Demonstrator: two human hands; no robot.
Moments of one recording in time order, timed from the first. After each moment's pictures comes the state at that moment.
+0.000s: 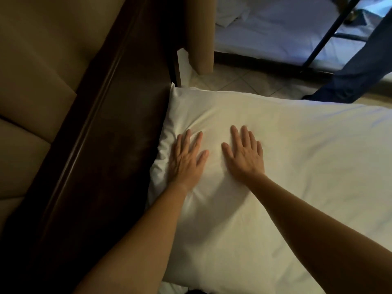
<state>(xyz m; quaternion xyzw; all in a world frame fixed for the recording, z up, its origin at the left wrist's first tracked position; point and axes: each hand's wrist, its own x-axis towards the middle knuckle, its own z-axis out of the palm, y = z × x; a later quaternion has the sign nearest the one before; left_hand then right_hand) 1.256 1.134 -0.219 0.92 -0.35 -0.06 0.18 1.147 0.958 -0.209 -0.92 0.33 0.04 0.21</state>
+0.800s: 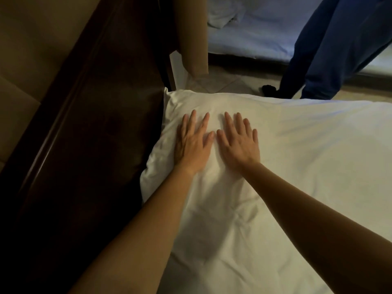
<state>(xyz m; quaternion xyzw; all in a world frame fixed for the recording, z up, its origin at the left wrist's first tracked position) 1.296 1.062 -0.213 0.91 -0.33 -0.10 0.23 1.192 0.931 -0.218 -0.92 0.32 -0.02 0.24</state>
